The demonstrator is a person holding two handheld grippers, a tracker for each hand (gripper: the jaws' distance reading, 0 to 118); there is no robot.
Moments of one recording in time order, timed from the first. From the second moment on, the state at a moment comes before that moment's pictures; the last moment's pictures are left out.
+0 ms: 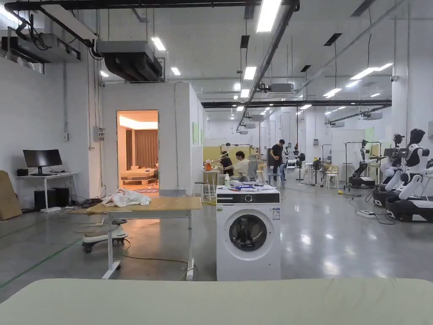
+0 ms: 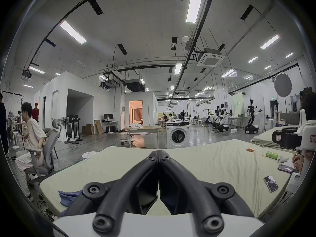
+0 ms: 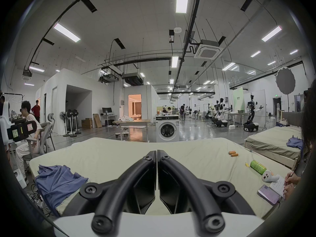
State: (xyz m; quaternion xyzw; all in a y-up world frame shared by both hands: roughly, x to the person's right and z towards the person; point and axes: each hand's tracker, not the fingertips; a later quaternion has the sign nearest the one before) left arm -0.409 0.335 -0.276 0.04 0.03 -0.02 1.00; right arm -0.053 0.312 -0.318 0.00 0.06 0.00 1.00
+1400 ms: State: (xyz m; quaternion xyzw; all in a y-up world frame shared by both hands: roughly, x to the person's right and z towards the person) left arm -0.420 0.297 -0.290 0.00 -0.03 0.01 1.00; right arm -0.046 0.277 -0.334 -0.07 0.06 -0.03 0.99
